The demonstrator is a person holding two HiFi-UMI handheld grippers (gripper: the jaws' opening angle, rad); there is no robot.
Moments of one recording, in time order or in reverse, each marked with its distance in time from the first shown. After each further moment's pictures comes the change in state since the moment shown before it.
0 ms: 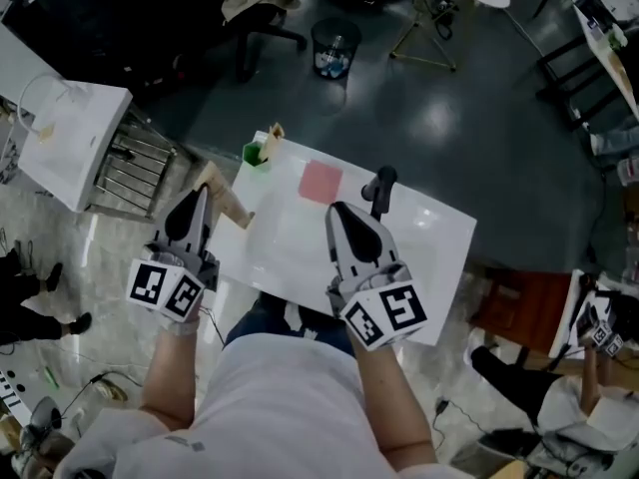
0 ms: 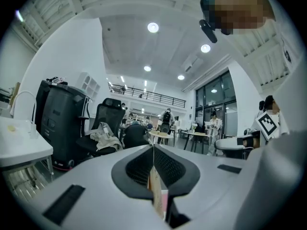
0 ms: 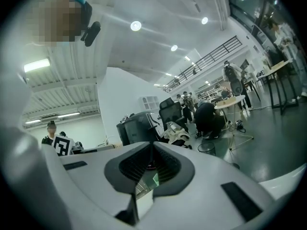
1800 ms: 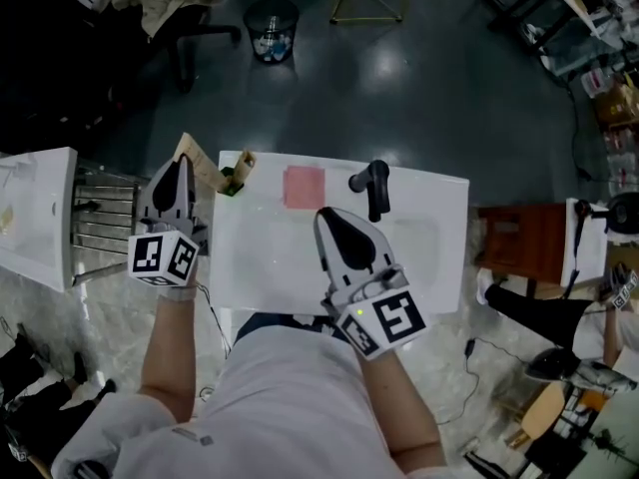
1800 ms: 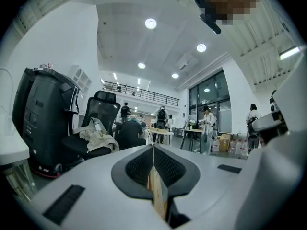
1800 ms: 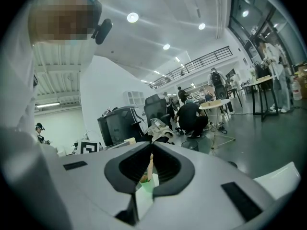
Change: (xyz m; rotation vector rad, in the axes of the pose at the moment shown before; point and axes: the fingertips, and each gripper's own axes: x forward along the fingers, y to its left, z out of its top) left arm 0.153 0.100 -0.047 0.025 0.008 -0.101; right arm 0.058 -0.020 -0.016 -0.029 0.042 -0.231
